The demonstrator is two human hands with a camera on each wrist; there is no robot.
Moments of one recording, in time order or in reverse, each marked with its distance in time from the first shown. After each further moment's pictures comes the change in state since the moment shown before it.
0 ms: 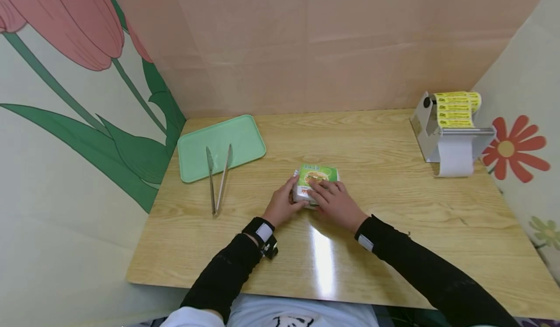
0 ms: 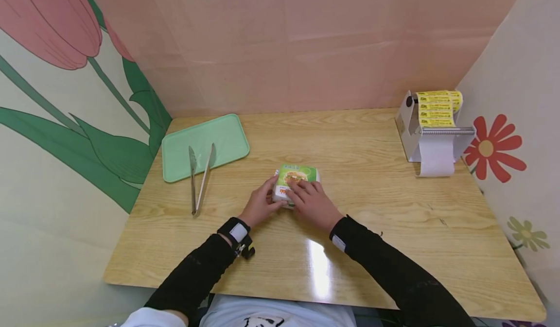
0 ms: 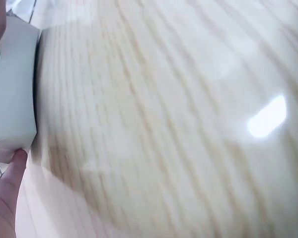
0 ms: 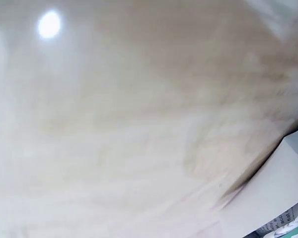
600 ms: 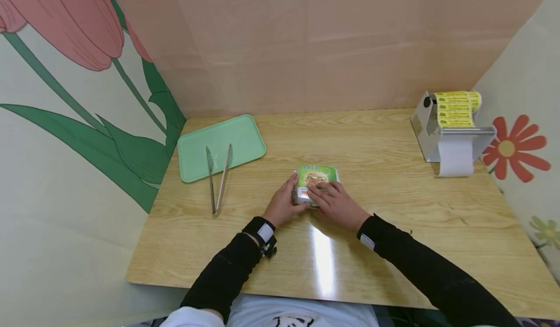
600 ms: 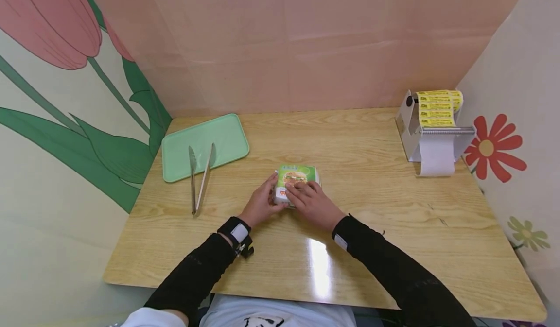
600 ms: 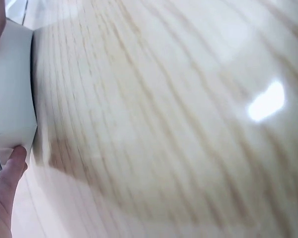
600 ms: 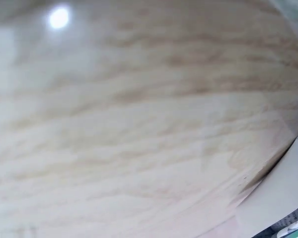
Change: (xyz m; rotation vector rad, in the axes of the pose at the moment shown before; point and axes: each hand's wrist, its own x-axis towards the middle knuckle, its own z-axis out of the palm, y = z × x) left_hand 0.001 0.004 -0.001 0.172 -0.028 0.048; right_hand -0.004 0.005 0.001 -0.031 0.002 -0.118
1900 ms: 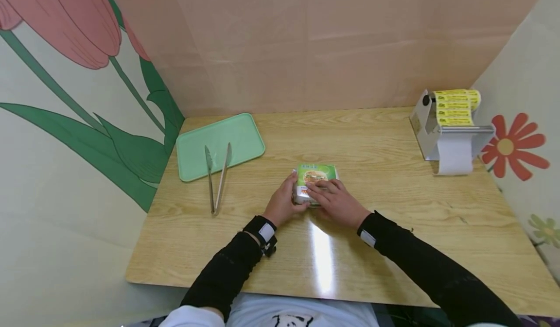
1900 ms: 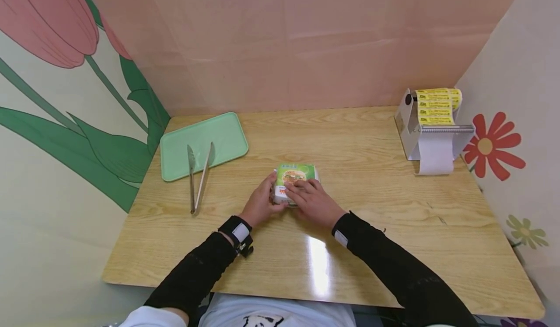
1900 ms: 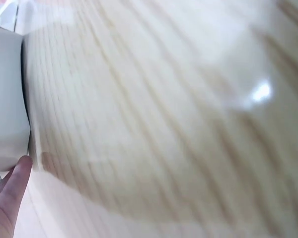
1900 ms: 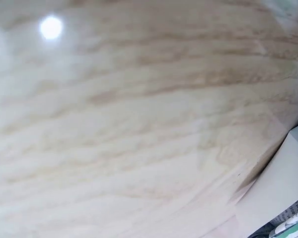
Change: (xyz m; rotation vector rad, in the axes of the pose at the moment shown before) left_hand 0.001 0.002 0.004 0.062 0.007 -0.019; right_hand -0.002 0.003 -0.001 0.135 -0.024 0.051
